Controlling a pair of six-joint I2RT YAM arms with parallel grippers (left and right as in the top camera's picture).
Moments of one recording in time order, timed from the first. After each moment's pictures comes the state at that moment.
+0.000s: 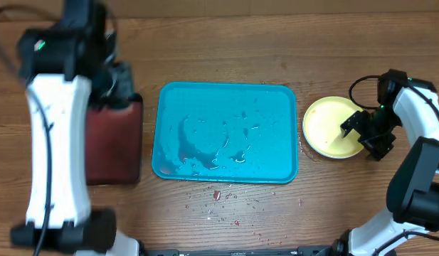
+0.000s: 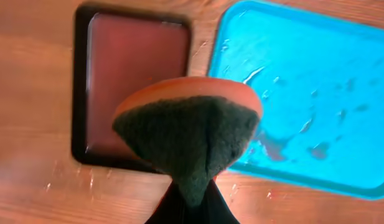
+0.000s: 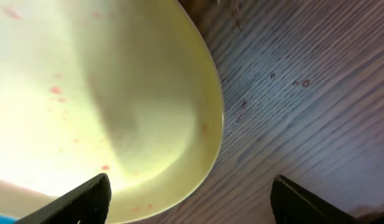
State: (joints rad) left arm -0.02 1.71 2.08 -1.68 -0.03 -0.21; right arm -0.27 1.86 1.33 -1.20 -0.04 0.60
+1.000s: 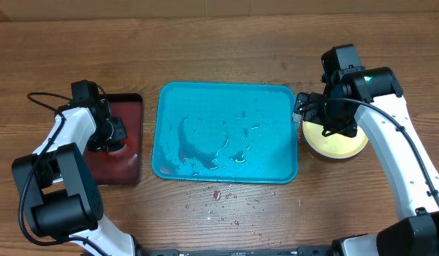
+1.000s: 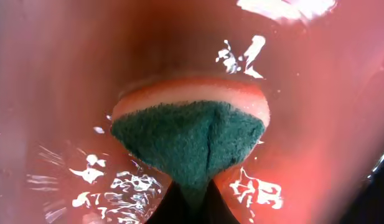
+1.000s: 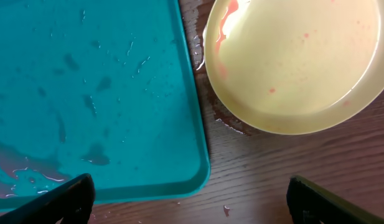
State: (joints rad) left arm 0.26 1.86 1.12 -0.69 -0.02 -0.11; right arm 0.18 1.58 1.46 -1.27 -0.05 0.44
